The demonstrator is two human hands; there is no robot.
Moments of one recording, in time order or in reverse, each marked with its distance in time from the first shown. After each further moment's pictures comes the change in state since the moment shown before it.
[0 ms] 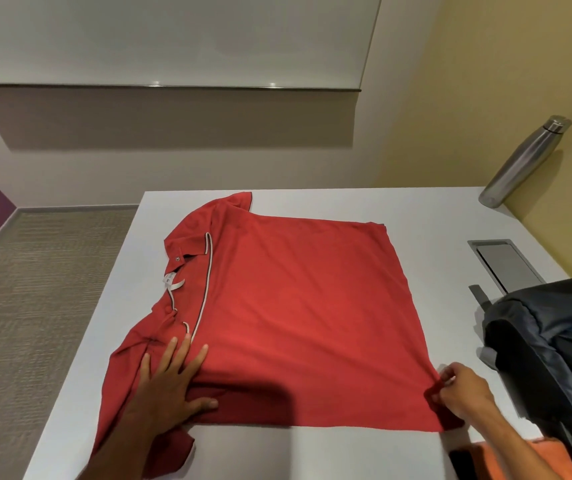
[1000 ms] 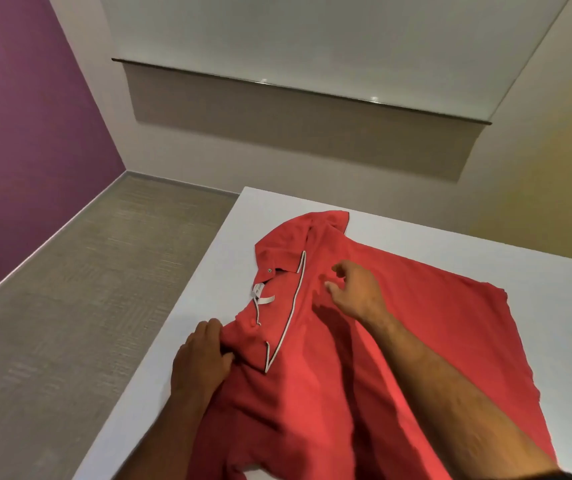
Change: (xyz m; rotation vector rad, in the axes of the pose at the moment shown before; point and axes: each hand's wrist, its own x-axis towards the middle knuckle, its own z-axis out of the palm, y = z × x) left_hand 0.030 -0.051 -0.042 -0.440 0.402 -0.520; right_hand -0.023 -0.395 0.106 -0.026 0.022 -1.037
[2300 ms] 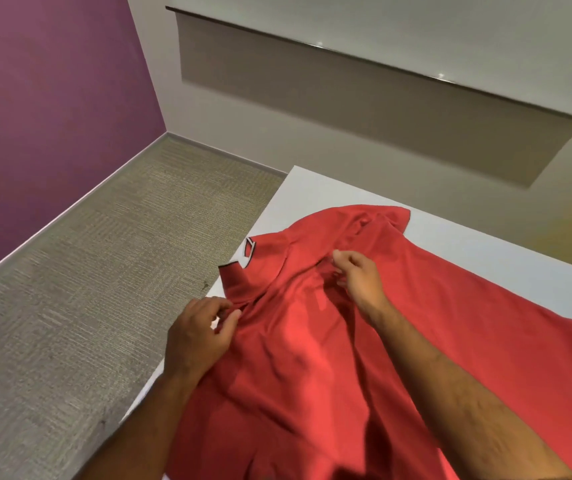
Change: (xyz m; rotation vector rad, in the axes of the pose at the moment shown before) left_hand 0.035 -0.055 -0.013 -0.264 0.396 0.081; right_hand 0.055 -0.050 0.083 0.775 -0.121 0.250
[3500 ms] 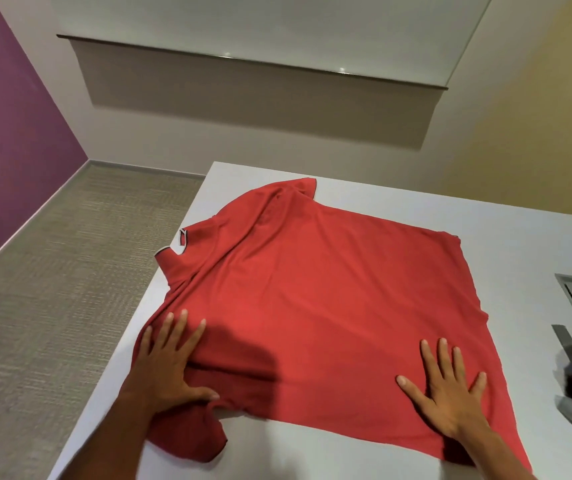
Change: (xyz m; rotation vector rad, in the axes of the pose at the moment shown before) left_hand -0.099 -0.008 -0.021 0.442 -0.664 0.319; right_hand -0.292 0.189 -0.232 -1.172 0.156 0.338
